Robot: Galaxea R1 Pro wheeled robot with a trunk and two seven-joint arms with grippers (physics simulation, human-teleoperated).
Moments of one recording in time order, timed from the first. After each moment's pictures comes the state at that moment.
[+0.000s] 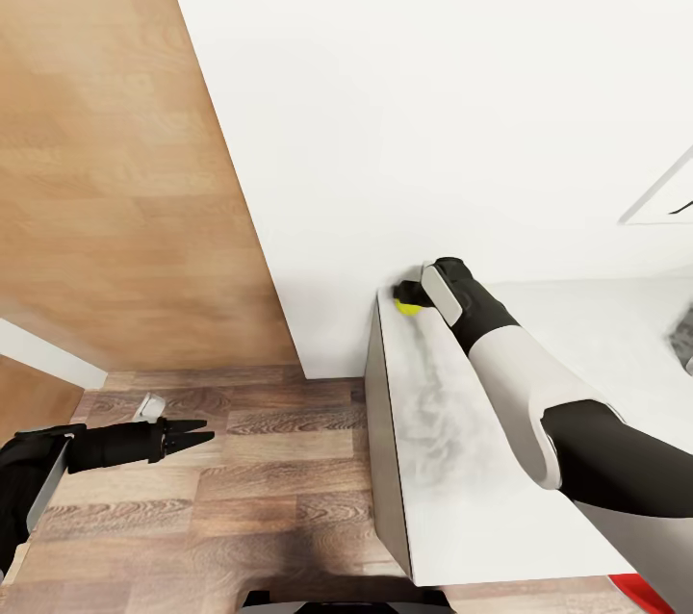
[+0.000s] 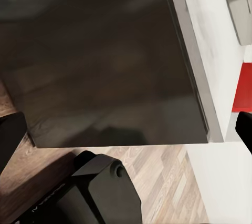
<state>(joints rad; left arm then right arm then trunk) -0.51 0.40 0.17 -1.02 0.06 0.62 -1.42 -1.27 0.11 0.16 -0.55 -0.44 0.78 -0.37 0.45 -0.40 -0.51</state>
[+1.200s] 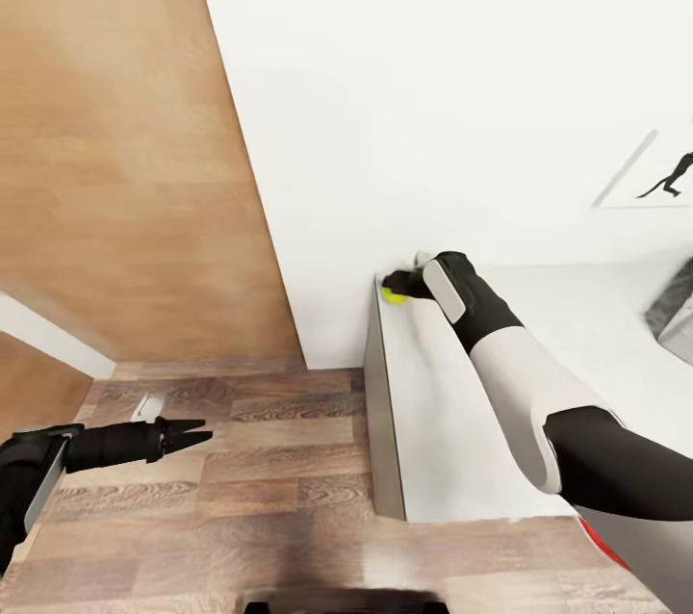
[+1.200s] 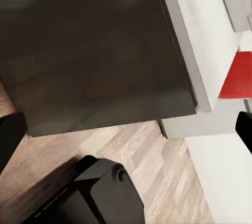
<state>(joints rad) -0.51 0.40 0.17 -1.02 0.06 0.62 -1.42 -1.26 0.11 0.15 -0.63 -0.45 0.78 -0.27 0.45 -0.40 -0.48</state>
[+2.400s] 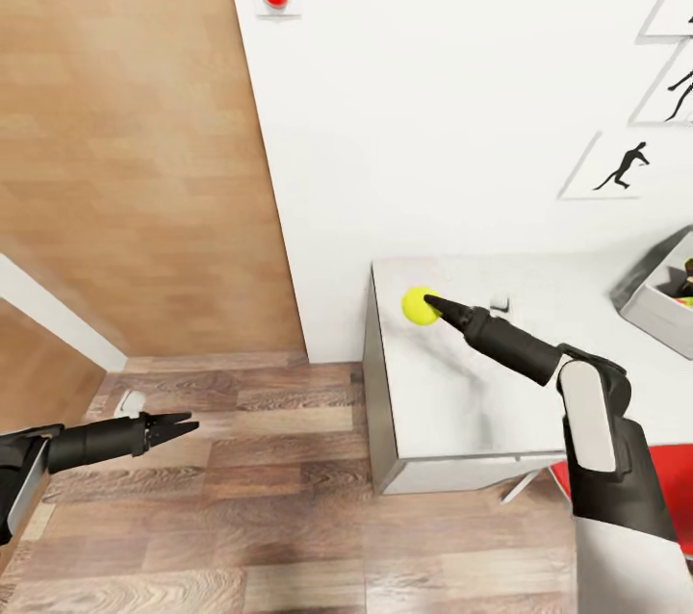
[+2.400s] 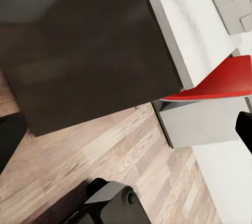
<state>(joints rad) -0.51 0.41 0.26 -1.02 0.06 0.62 -1.42 -0.61 -0.02 -0.25 -1.56 -0.70 1.04 0.60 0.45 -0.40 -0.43</state>
